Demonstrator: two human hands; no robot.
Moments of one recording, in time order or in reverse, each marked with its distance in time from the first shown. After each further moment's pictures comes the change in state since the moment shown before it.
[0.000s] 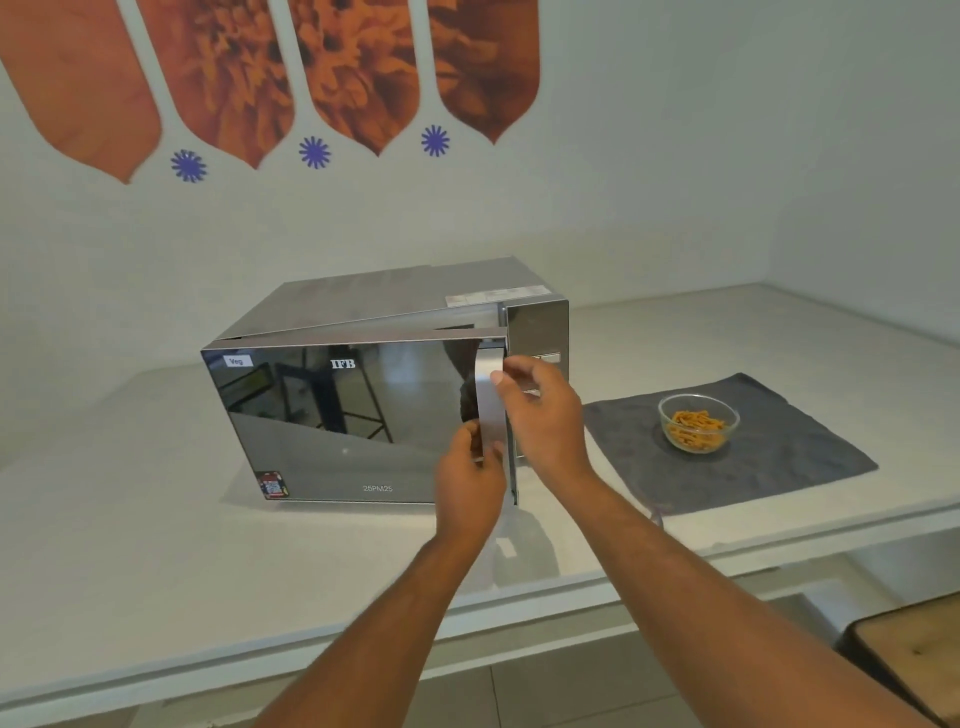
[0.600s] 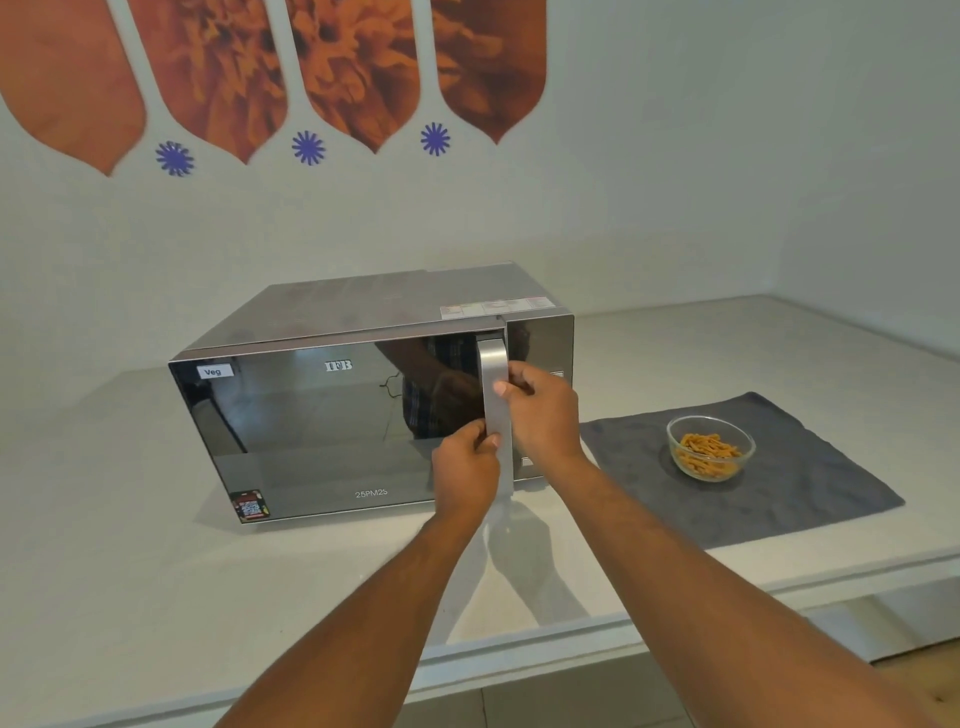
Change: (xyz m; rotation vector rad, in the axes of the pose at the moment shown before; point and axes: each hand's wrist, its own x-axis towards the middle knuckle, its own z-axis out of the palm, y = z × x) left_hand 0.072 -0.022 0.039 0.032 -0.007 -0.147; right_hand 0.060 0.039 0.024 -0.149 -0.038 0.139
